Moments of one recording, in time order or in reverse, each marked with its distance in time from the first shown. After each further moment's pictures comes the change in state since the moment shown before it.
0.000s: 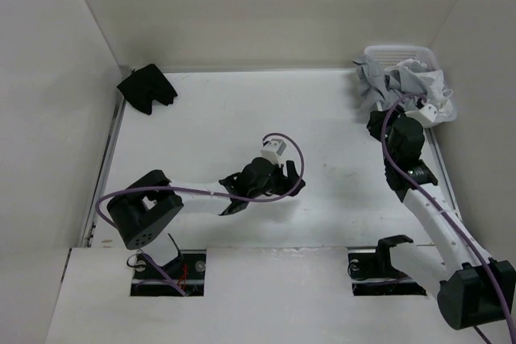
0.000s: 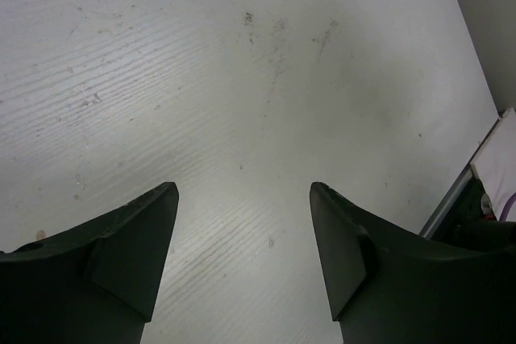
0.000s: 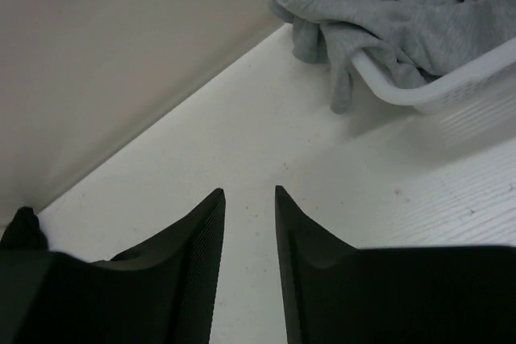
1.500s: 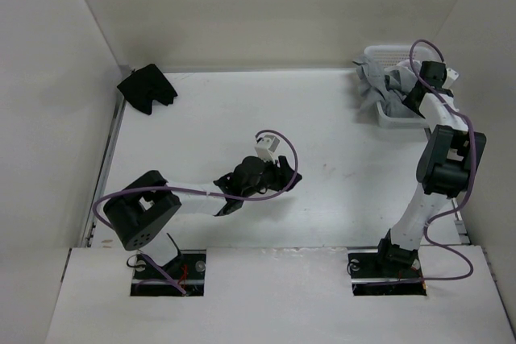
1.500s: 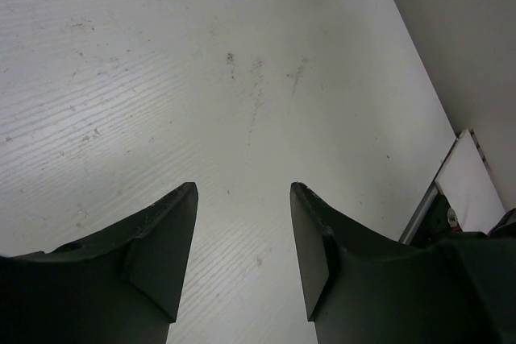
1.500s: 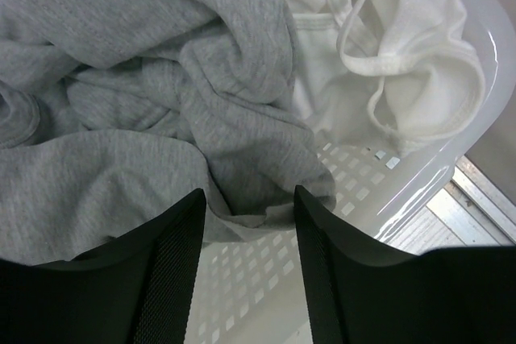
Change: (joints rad) left arm 0.042 -0.019 -0.057 0.159 0.045 -0.010; right arm -0.453 1.001 0.876 -0.488 -0.007 -0.243
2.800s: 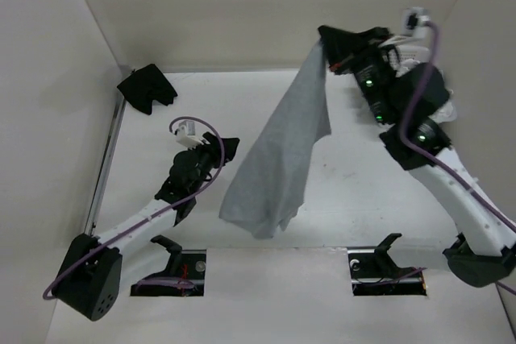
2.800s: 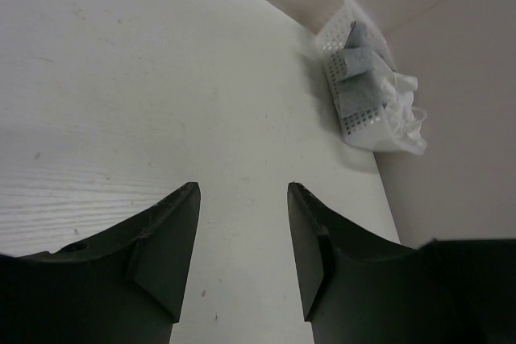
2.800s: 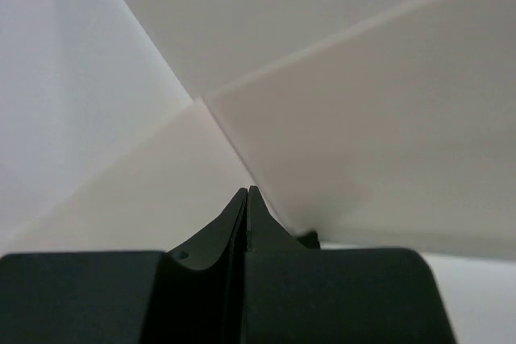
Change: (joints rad) left arm 0.420 -0.502 -0.224 -0.078 -0.087 -0.143; right arm 0.962 -0.738 0.109 0.428 -0.105 0.051
